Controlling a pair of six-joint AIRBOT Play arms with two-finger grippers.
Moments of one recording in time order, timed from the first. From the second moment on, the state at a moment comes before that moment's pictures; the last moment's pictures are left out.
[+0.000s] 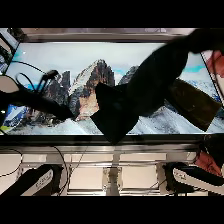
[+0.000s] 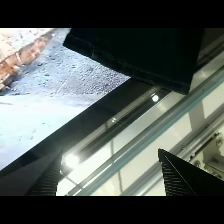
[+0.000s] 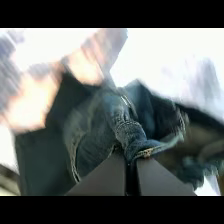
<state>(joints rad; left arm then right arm) -0.01 -1.02 1.05 1.04 -1.51 -1.05 0.02 -1.25 2.00 -1.28 1.63 1.35</state>
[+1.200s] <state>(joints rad) -0.39 -1.43 0.89 1.13 -0.85 -0.98 0.02 -1.25 1.67 -1.70 1.73 1.47</state>
